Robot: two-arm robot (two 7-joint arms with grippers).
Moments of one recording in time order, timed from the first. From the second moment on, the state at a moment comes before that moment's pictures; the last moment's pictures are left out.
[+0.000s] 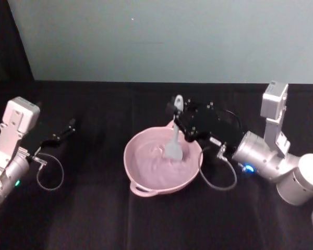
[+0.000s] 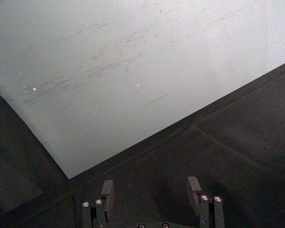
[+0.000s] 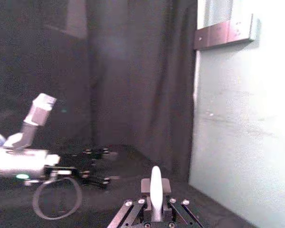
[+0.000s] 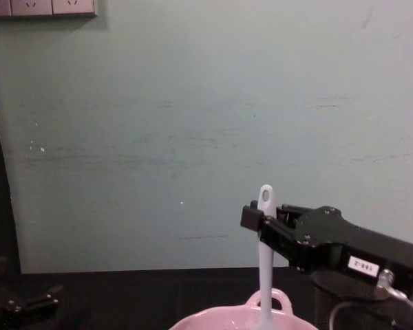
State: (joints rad) left arm -0.20 0.60 0.45 -1.41 -0.25 -0.12 0.03; right arm 0.39 0.35 -0.46 -1.22 0.52 -0.35 0.75
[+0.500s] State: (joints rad) left arm -0.20 0.60 0.45 -1.41 -0.25 -0.12 0.03; right arm 0.39 0.27 -0.51 -1.20 0.57 -0.35 0.79
